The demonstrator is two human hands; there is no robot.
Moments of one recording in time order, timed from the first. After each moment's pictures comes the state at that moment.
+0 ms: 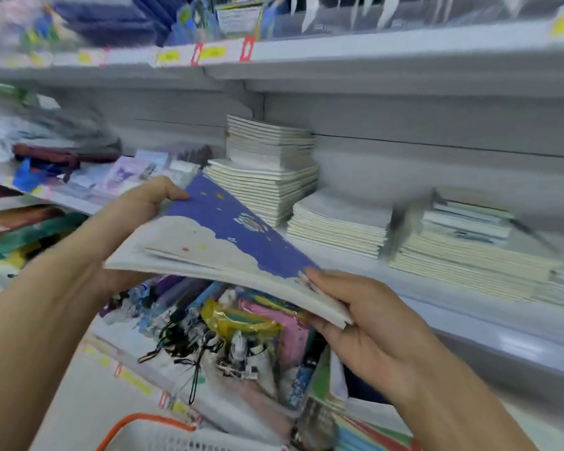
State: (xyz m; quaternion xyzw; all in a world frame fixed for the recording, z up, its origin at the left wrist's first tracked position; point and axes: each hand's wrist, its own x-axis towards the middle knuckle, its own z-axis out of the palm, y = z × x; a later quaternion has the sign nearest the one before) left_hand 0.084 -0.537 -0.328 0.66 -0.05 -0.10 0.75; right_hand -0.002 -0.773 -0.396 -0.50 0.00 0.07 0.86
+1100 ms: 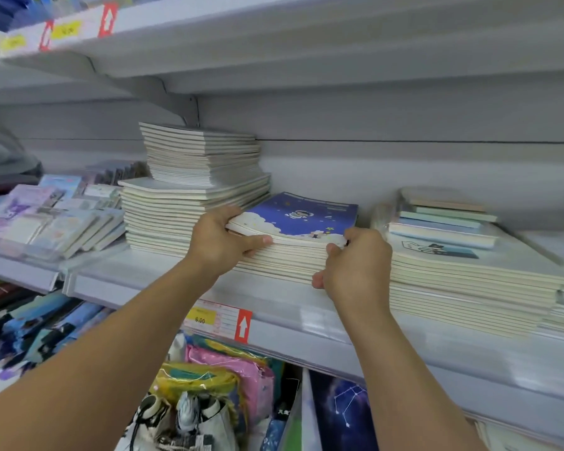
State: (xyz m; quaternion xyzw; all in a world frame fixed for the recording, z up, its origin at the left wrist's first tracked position) left_hand 0.237 -0.715 -0.387 0.77 -0.13 0.12 0.62; right_hand 0.162 -0.873 -0.405 -0.79 0.18 -0.35 0.46
